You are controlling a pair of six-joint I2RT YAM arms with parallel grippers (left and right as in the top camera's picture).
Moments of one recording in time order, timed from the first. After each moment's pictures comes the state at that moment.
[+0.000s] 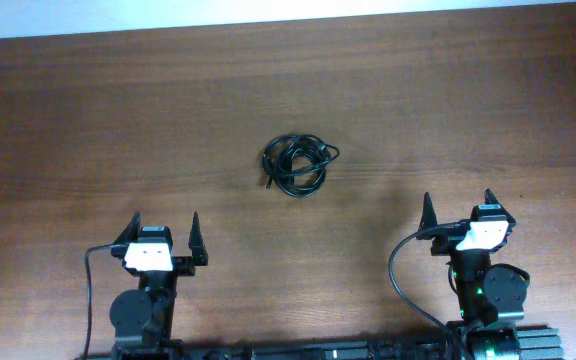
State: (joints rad) left arm -0.02 0.01 0.04 -0.15 0.02 0.03; right arm -0.02 0.01 0.01 -0.07 0.01 -0.03
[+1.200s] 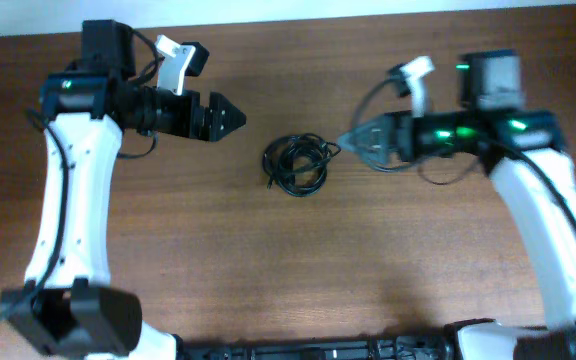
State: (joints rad) left arm -0.02 1.73 1.75 -1.21 0.72 0.19; right arm 0.12 1.48 1.35 -0.89 -1.03 0.10
